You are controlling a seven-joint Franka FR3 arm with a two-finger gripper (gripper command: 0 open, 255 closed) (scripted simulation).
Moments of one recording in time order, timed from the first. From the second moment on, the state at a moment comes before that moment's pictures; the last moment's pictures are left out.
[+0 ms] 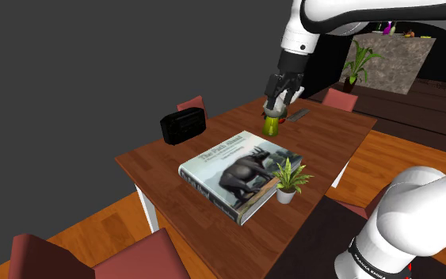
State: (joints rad) arm -0.02 -0.61 -0.03 -2.23 0.07 1.73 -0.04
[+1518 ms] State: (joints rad) arm -0.16 0.13 -0.35 -1.54 0.20 1.71 -0.48
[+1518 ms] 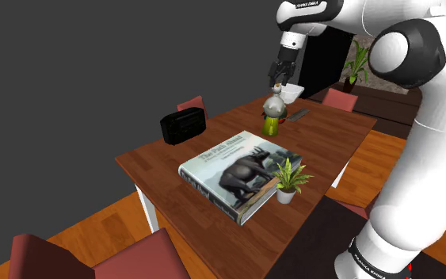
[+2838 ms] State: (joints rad) arm -0.30 0.47 -0.37 -1.19 0.33 1.66 -0.59
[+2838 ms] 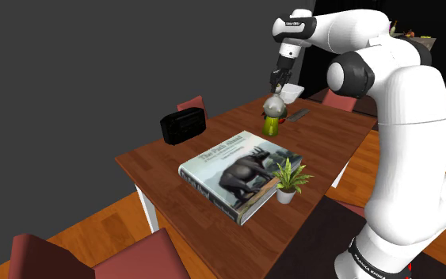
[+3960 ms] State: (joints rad) arm -0.34 0.53 -0.37 -0.96 0.35 1.49 -0.56
